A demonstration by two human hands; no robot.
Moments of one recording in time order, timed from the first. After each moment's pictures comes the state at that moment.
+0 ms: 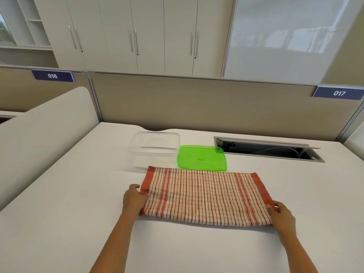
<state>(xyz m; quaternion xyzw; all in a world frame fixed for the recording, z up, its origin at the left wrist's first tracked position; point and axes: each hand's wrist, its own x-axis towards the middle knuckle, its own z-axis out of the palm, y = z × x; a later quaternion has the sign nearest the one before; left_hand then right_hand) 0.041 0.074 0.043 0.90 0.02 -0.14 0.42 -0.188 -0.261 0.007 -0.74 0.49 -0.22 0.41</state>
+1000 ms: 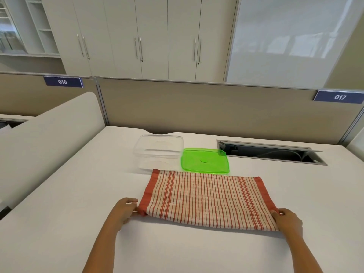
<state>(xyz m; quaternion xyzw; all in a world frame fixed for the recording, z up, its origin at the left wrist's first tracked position) 0.037 0.127 0.035 0.80 0.09 -0.24 0.54 -0.194 -0.269 0.006 -0.76 0.54 -0.15 0.33</state>
